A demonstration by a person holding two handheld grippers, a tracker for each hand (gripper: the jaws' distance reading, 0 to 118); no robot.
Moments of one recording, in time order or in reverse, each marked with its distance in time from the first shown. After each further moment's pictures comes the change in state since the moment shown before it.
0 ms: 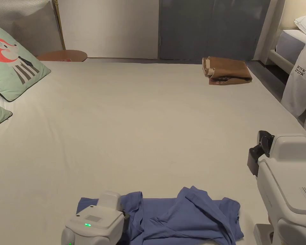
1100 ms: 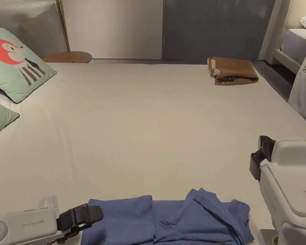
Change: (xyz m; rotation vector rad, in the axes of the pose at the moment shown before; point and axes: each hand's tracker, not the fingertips) left arm -0.216 -0.017 0.010 -0.153 -0.486 0.677; right arm -0.019 -0.004 -0.003 -0.032 0.028 0.008
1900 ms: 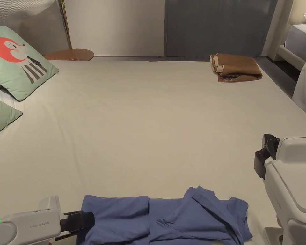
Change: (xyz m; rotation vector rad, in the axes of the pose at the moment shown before) left arm 0.020 -0.014 0.003 0.035 0.163 -0.131; right arm 0.000 0.002 -0.004 -0.014 0.005 0.000
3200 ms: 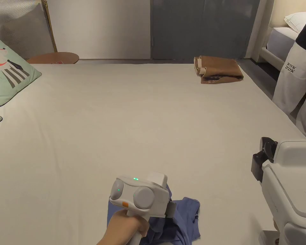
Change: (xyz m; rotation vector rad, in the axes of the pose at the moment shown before) left arm 0.271 -0.048 -0.139 -0.214 0.132 -0.579; right arm 0.042 -0.012 0.010 -0.002 -0.051 -0.024
